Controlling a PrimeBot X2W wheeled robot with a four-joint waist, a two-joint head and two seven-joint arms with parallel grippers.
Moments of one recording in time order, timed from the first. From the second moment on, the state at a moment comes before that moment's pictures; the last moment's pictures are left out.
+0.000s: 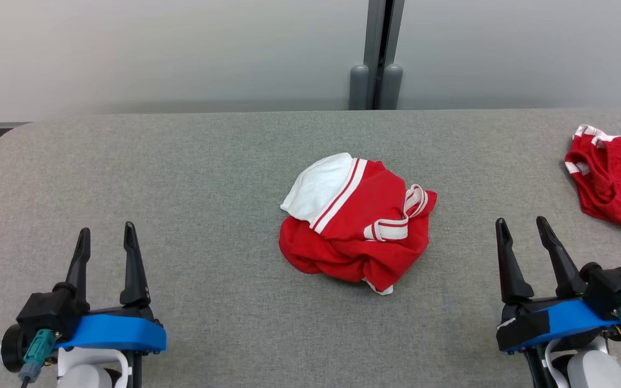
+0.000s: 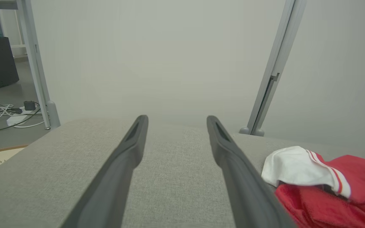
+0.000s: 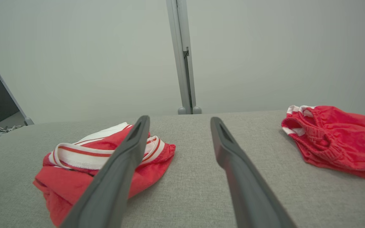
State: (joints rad) left arm -0.12 0.17 -0.08 0.24 -0.33 0.00 -0.26; right arm -0.13 -0.05 -0.04 0.18 0.18 0.13 -0.19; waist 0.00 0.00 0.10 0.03
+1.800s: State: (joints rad) left arm -0.22 0.06 -0.05 0.26 -0.23 -0.08 -0.26; right arm -0.58 -0.17 -0.02 0.77 0.05 0.13 -0.15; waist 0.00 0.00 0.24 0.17
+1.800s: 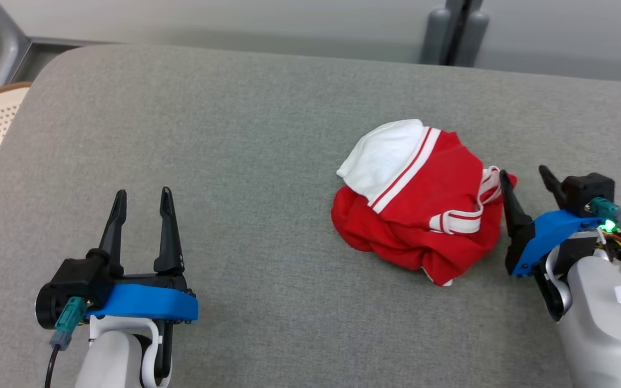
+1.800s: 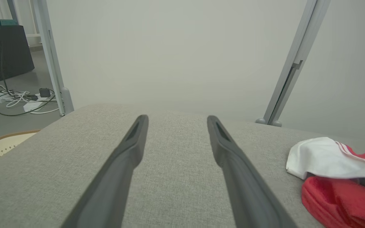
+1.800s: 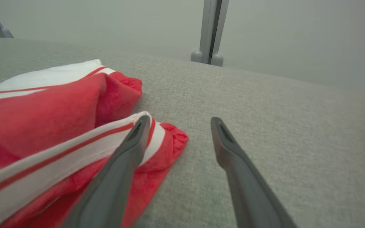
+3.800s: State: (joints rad) left arm -0.21 0.05 -0.04 0.28 -0.23 -0.10 -0.26; right arm -0.54 -0.05 0.52 0.20 0.43 0.13 -0.23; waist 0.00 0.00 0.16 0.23
